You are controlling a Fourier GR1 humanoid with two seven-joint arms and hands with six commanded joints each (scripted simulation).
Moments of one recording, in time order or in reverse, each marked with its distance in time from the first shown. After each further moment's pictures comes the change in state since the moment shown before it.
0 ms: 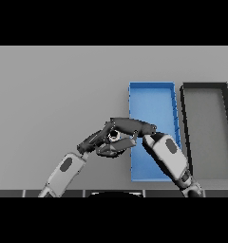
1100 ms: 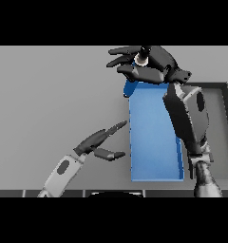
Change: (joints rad) left arm 0.043 0.017 0.008 -0.047 0.026 0.005 0.116; right arm -0.523 -0.181 -0.328 0.322 -0.368 -0.342 0.156
